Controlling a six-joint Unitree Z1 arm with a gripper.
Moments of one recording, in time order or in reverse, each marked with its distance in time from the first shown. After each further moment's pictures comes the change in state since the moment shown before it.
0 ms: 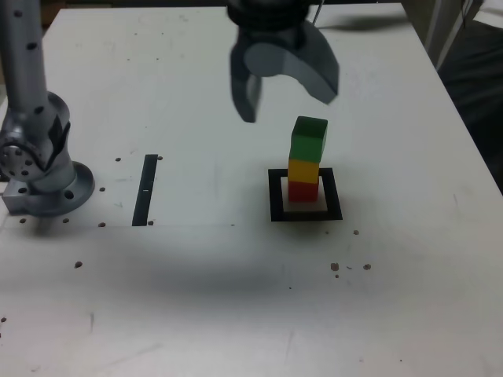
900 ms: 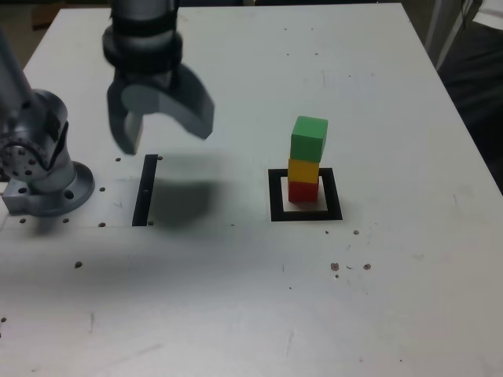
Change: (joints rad) arm 0.066 -0.288 0.604 -0.151 -0.052 -0.071
